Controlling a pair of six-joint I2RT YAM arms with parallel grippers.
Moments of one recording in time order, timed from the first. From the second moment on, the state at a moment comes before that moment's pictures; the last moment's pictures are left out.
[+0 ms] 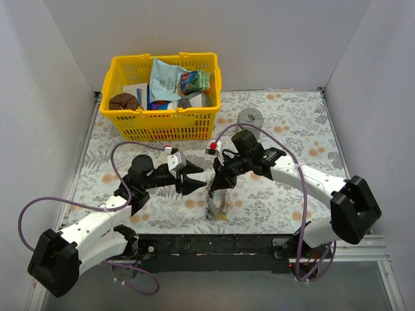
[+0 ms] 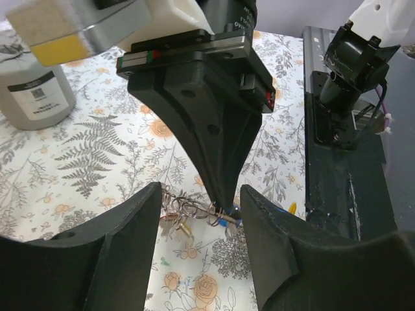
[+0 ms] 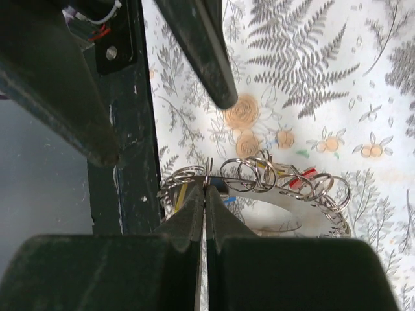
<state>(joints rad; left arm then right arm) -0.57 0.97 0.45 0.43 0.80 0.00 0.76 1.41 0.96 -0.36 -0.78 -0.14</state>
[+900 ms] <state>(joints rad) -0.57 0.97 0.37 0.51 0.77 -0.03 0.80 1.43 0.74 -0.20 -0.82 -0.12</state>
